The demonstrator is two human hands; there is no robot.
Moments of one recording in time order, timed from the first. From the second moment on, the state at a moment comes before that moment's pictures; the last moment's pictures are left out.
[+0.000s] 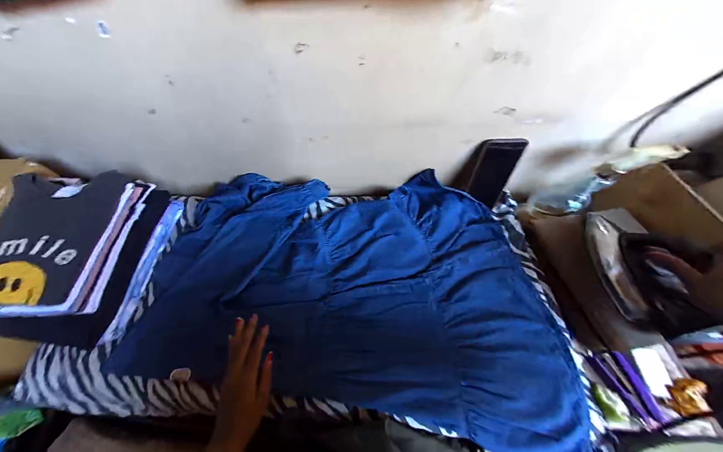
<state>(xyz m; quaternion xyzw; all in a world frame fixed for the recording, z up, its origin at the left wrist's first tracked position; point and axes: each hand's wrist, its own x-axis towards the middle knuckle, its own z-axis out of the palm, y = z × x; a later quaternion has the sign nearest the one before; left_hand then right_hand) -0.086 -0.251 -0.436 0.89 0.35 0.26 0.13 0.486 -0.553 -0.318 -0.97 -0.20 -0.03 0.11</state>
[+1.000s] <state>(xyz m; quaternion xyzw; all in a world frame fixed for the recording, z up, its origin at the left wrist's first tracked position) 0.328 -0.280 -0.326 0.89 -0.04 0.02 0.45 0.348 -0.594 -0.446 -0.85 -0.26 0.12 0.44</state>
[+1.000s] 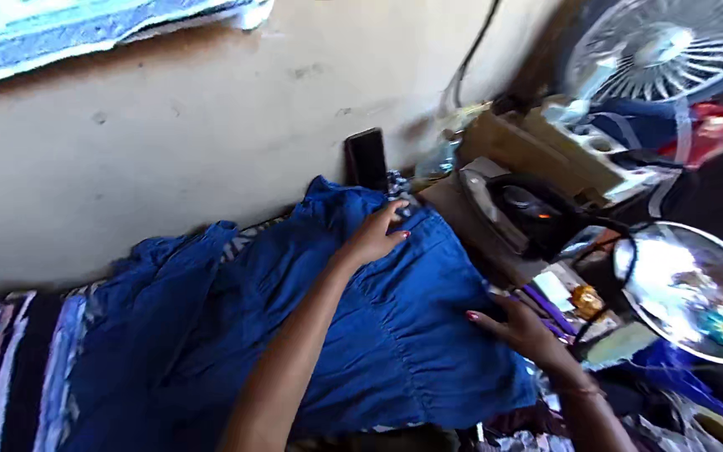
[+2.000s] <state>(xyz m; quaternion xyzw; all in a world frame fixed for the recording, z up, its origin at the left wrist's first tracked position) 0.026 -0.304 -0.448 0.92 0.22 0.26 0.20 0.429 -0.434 -0.416 -0.84 -0.40 0.12 0.36</state>
